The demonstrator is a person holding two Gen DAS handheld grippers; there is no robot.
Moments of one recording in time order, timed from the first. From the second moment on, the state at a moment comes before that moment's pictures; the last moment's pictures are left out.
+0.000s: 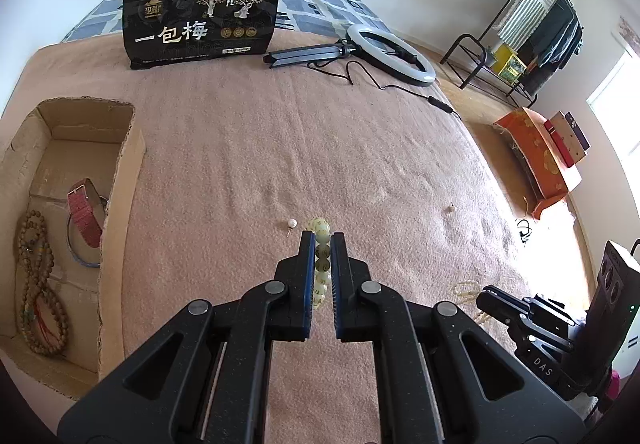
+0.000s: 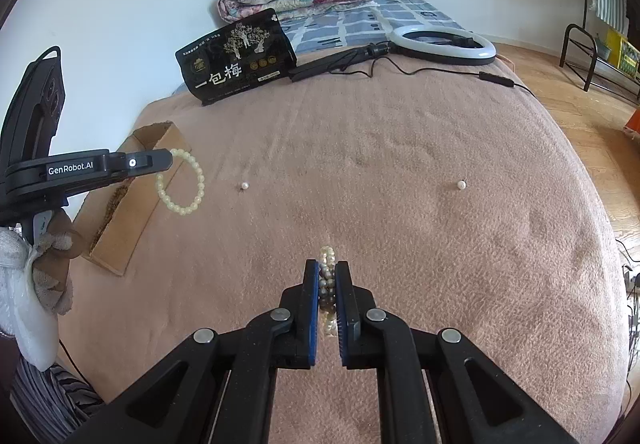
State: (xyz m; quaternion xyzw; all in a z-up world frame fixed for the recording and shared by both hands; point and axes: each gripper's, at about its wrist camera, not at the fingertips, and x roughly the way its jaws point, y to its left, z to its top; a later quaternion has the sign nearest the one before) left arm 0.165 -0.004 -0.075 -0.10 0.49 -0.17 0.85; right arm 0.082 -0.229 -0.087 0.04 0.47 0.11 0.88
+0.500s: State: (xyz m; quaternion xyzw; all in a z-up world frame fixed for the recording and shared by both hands) left arm 0.141 0.059 -0.040 -0.11 0.45 -0.13 0.88; right arm 0.094 -0.188 -0.046 0.03 0.44 0.15 0.89
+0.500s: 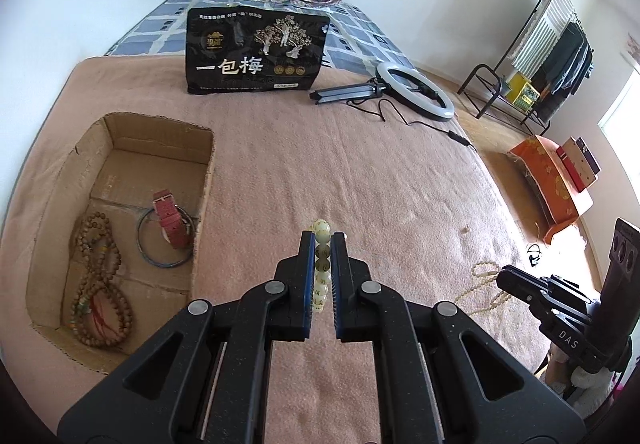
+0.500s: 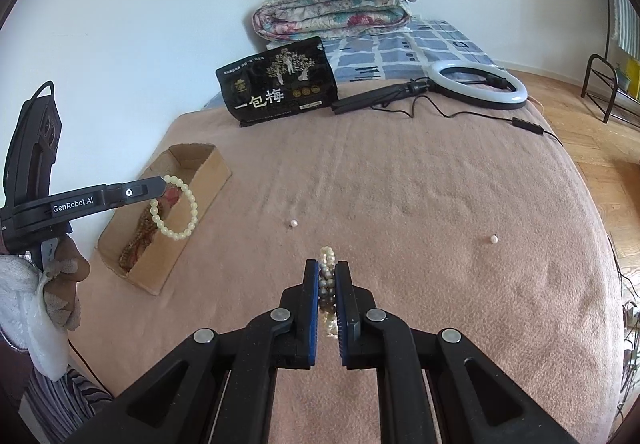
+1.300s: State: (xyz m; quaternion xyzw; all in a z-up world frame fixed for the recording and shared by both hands) left arm 0.118 0.177 -0.036 -0.16 0.43 -0.05 0.89; right arm 0.129 -0.040 -0.004 -0.03 0.40 0.29 0.87
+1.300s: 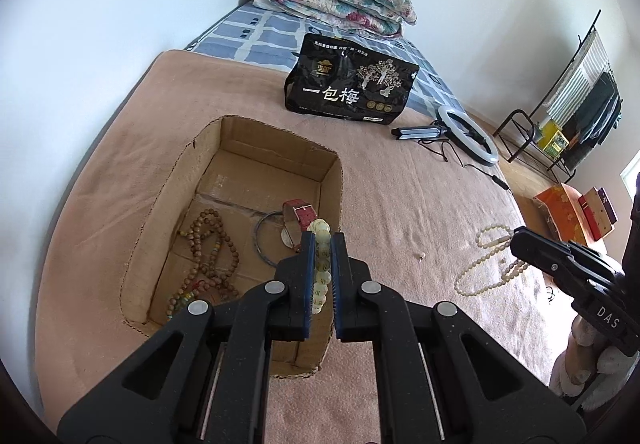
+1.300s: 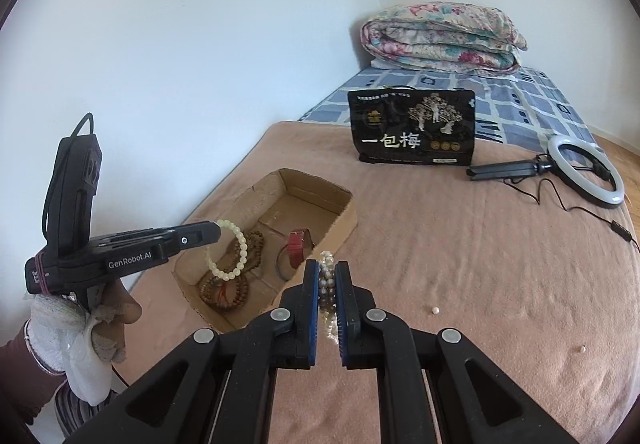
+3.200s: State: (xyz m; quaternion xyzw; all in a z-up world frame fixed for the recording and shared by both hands) left arm 0.102 0.188 -0.072 -0.08 0.44 0.01 0.90; right arm 0.211 0.099 -0.042 -0.07 0.41 0.32 0.85
